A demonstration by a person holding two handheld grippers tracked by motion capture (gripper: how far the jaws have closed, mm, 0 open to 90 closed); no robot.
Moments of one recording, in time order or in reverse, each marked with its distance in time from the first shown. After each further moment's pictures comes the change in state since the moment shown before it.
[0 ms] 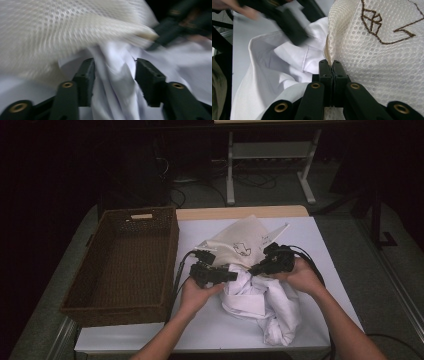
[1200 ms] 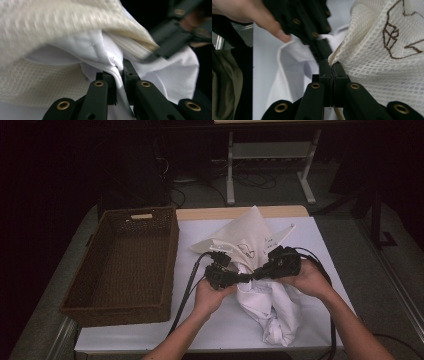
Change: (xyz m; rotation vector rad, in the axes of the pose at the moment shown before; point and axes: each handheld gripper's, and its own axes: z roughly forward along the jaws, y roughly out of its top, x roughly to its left) left arm -0.023 0.010 0.040 0.011 -0.087 -0.002; right arm 0.029 0.005 -0.023 -0.001 0.031 -0.073
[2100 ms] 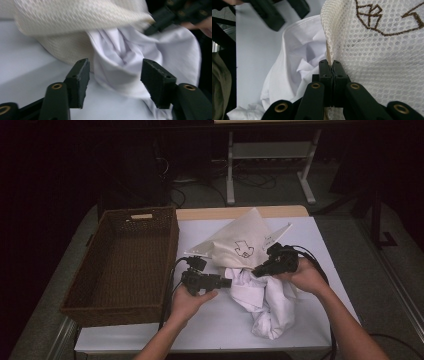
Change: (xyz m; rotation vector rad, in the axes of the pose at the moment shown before) left arm 0.019 -0.033 -0.052 0.001 0.047 -0.065; right arm -0.029 -0.012 0.014 0.030 -0.019 0.081
